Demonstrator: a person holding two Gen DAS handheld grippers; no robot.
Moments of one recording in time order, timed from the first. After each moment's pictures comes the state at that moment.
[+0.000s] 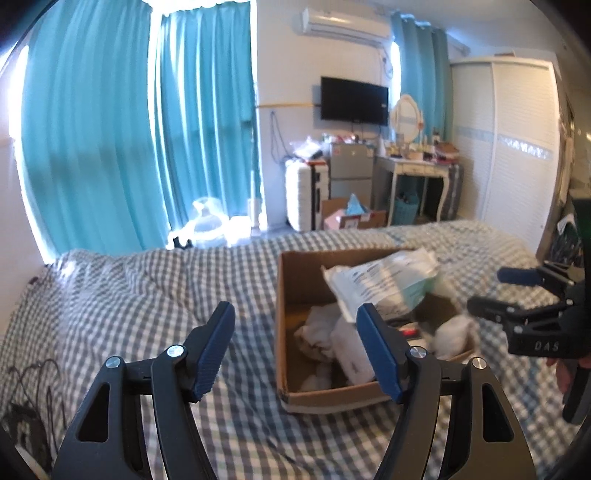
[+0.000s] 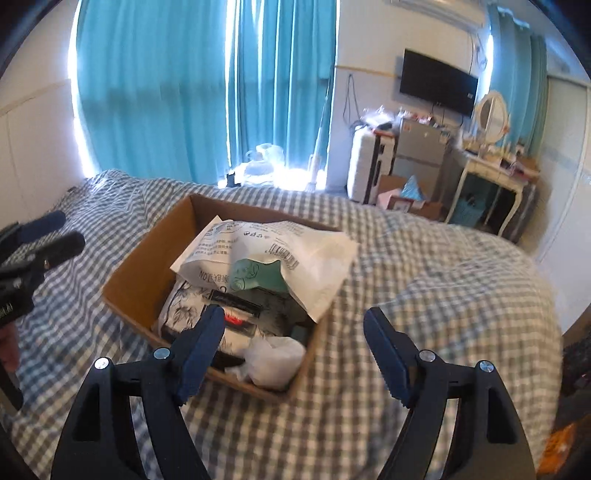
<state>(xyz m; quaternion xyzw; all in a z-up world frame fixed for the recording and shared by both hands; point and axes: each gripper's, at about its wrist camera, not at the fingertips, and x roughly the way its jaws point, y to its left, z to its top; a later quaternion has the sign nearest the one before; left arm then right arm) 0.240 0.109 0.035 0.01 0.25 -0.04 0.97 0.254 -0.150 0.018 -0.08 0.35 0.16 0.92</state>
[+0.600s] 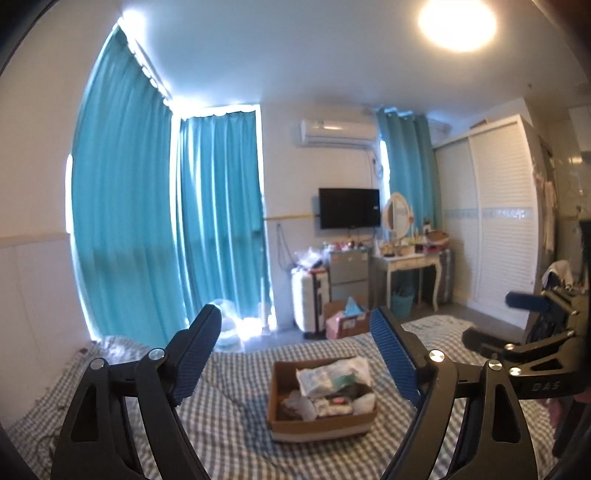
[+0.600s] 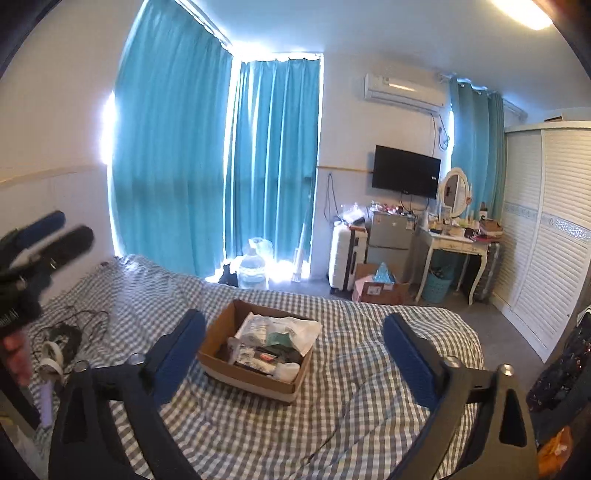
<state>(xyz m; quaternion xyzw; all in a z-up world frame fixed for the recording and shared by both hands) 0.030 0.068 0.195 0.03 0.05 -0.02 1.00 0.039 -0.192 0.205 -0.06 0.17 0.14 0.97</state>
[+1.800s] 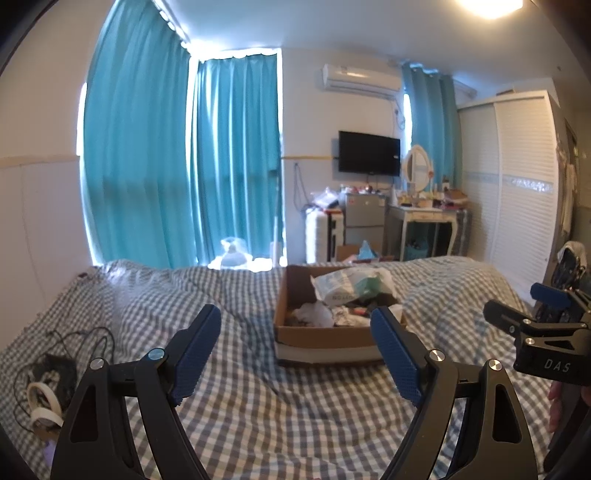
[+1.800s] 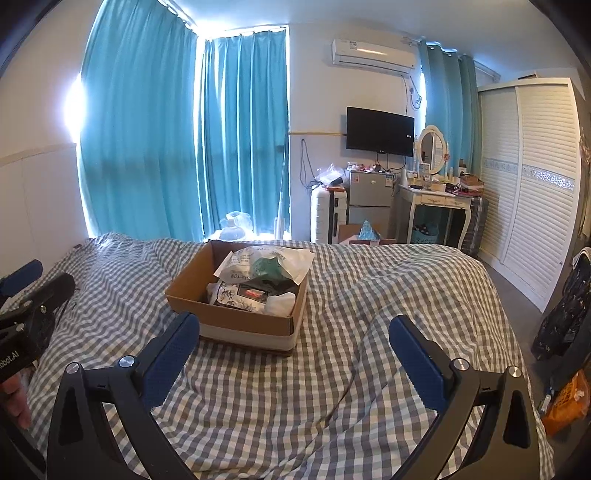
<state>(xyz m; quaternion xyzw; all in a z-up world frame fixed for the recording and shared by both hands) 0.056 0.083 0.055 0.00 0.15 0.01 0.99 0.048 -0.183 0.071 -0.02 0.22 0.09 0.97</state>
